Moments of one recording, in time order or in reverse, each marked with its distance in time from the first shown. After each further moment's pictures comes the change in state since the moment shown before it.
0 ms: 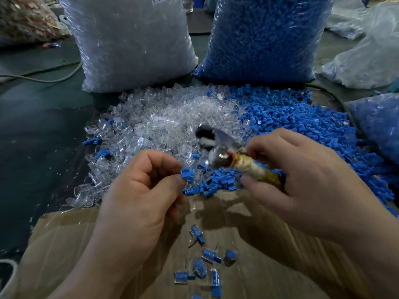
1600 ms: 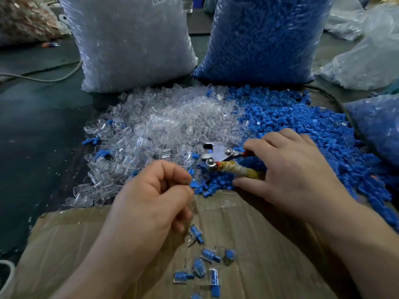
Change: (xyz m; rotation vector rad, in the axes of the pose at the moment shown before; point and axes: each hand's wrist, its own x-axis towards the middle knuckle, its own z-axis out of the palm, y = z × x) left_hand 0.001 -0.004 0.002 0.121 -0.082 -0.138; right_hand 0.020 0.018 0.020 -0.346 -0.117 0.125
